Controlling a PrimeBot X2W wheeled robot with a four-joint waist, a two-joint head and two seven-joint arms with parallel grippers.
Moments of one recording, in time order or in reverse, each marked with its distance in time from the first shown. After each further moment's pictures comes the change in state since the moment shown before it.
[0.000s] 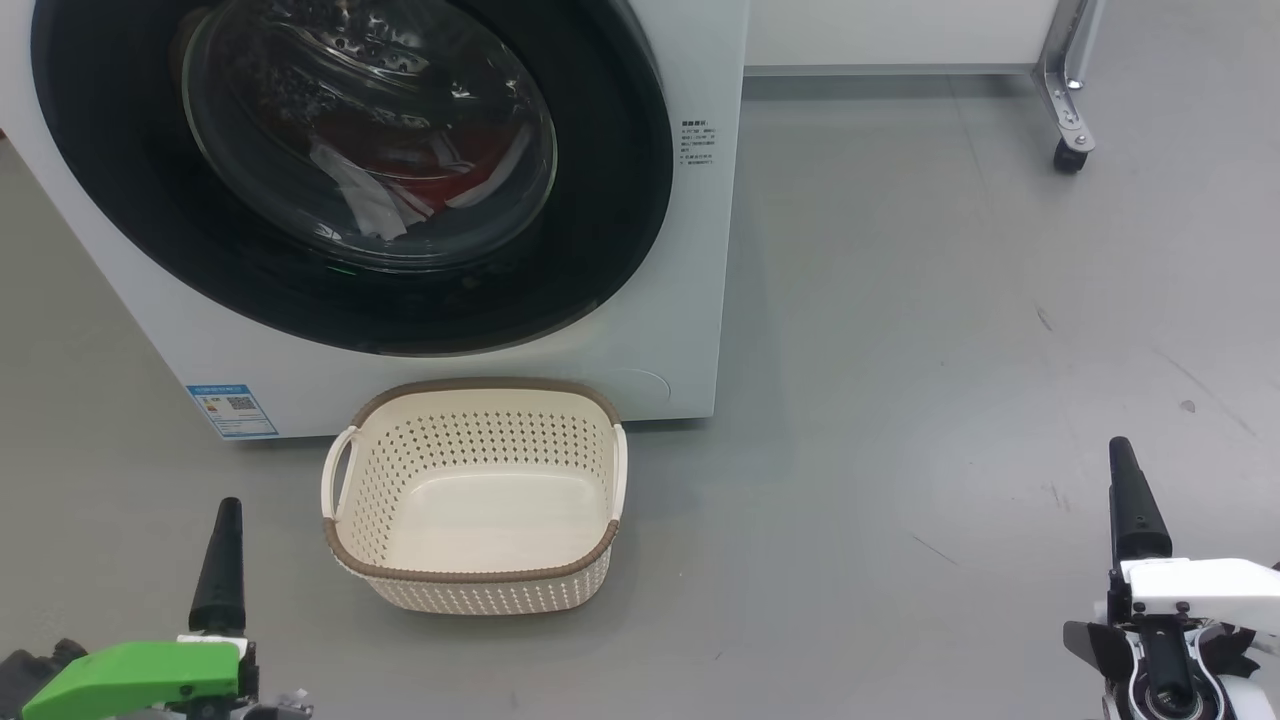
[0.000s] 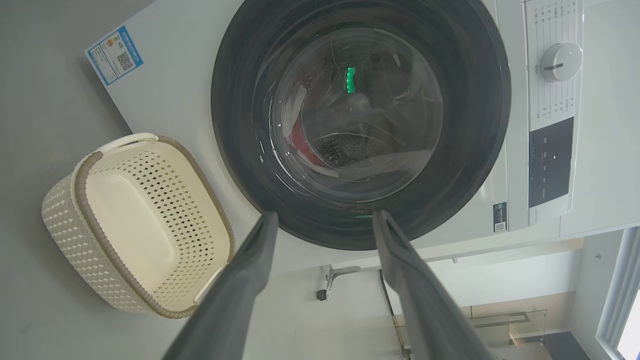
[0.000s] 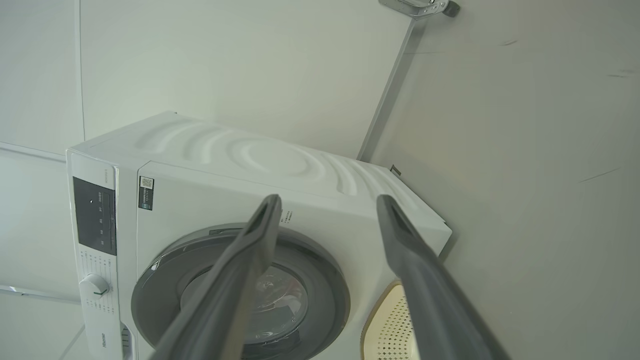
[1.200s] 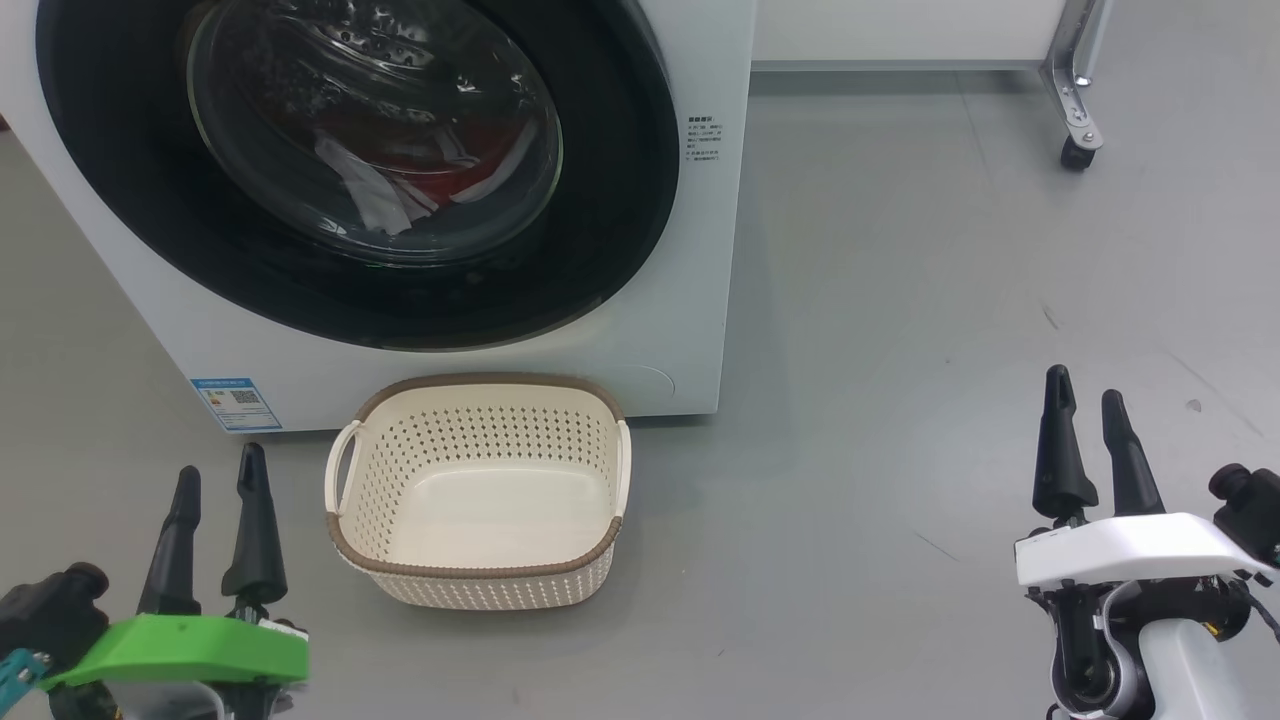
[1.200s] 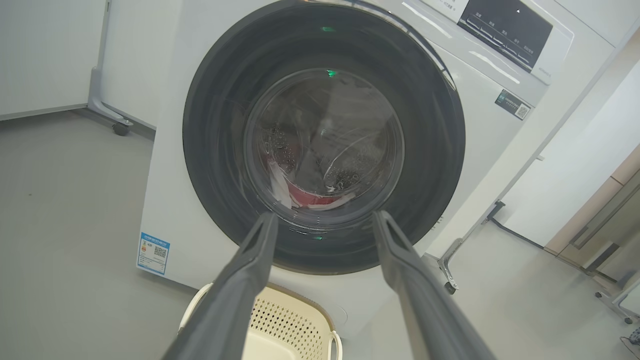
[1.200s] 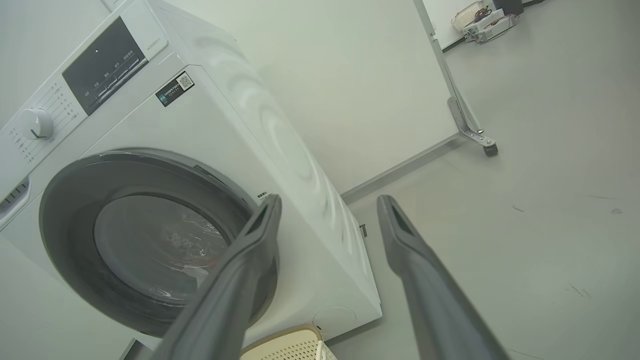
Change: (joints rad) left arm 0.001 0.039 -0.034 -0.128 0.743 0.000 -0.120; right arm -0.021 -0.013 0.142 -0.148 -0.662 -0.072 -0.120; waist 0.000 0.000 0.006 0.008
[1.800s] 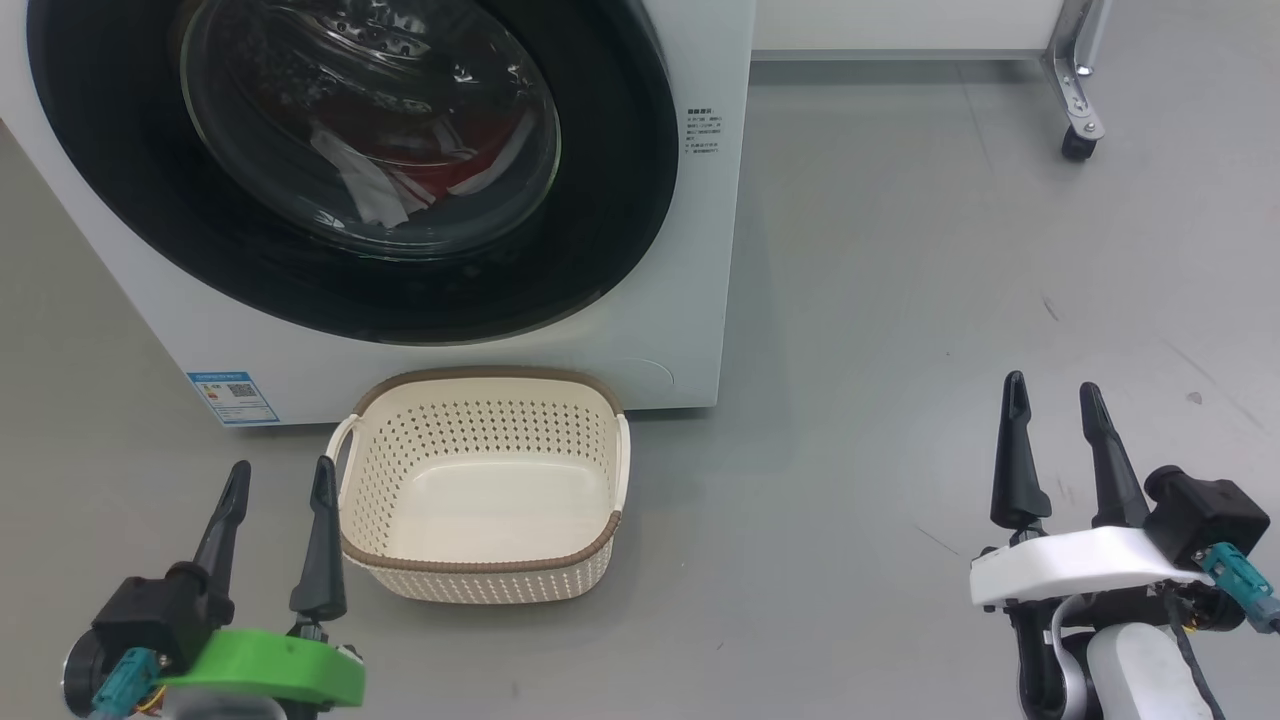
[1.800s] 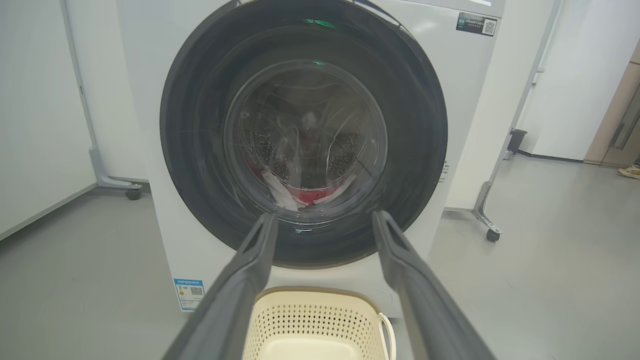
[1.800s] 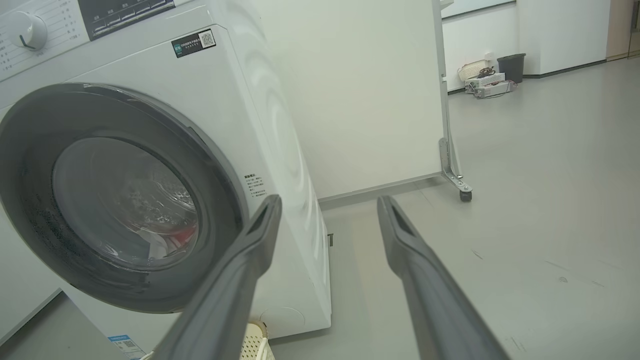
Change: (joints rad) left arm 0.010 -0.002 -0.070 0.001 0.351 0.017 -0.060; right arm 0.001 -0.004 0.068 0.013 -0.278 -0.056 -0.062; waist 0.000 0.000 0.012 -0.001
